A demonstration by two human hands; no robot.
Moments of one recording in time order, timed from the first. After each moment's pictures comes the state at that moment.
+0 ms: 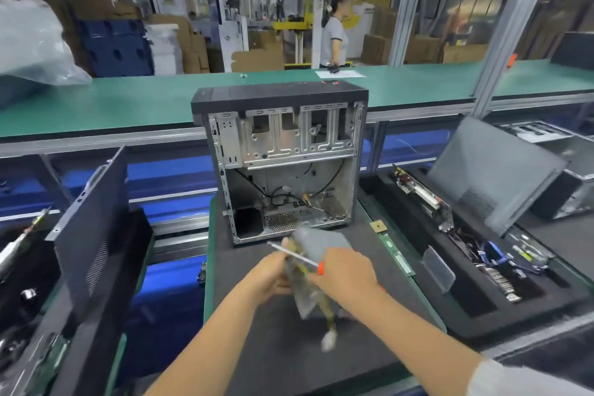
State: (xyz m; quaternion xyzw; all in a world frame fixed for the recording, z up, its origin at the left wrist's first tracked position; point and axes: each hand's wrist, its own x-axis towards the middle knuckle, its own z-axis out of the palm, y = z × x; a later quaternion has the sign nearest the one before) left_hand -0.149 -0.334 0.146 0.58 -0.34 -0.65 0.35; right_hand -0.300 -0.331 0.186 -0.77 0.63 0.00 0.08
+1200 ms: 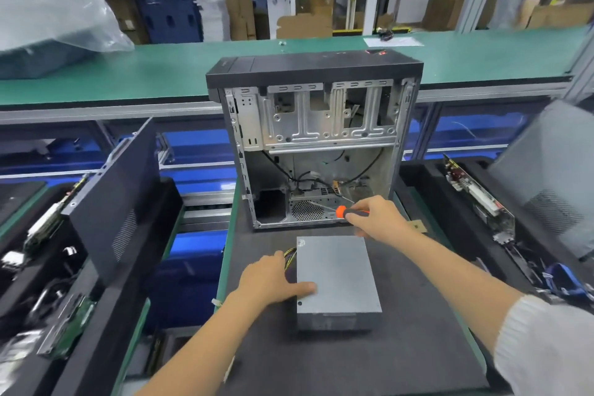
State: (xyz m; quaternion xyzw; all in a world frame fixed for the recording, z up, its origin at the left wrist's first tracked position) left_hand -0.128 -0.339 0.127 0.78 -0.58 -0.22 0.00; right_hand -0.328 -0.461 0.189 -0.75 0.56 -0.14 0.33
